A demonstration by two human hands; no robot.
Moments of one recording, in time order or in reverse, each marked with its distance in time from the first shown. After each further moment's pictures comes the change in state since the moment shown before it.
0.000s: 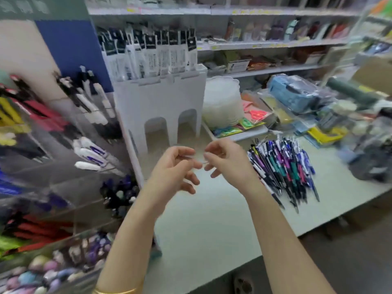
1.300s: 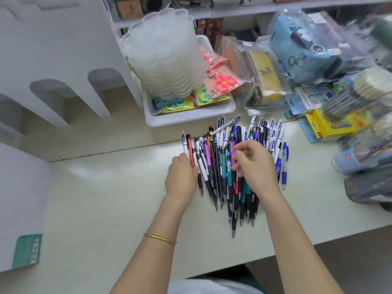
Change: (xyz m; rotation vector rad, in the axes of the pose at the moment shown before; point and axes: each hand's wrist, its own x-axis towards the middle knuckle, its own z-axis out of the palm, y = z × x) left_hand 0.201 -0.173 0.251 1.029 0.260 -0.266; right_hand 0.101 0.217 -0.222 -0.070 0.043 0.276
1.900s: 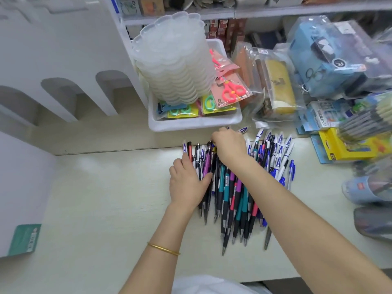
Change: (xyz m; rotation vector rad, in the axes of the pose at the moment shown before) left_hand 0.004 0.022 0.017 -0.004 0.097 -0.103; right_hand 0.099 -0.026 0.044 -1.150 -0.318 -0.496
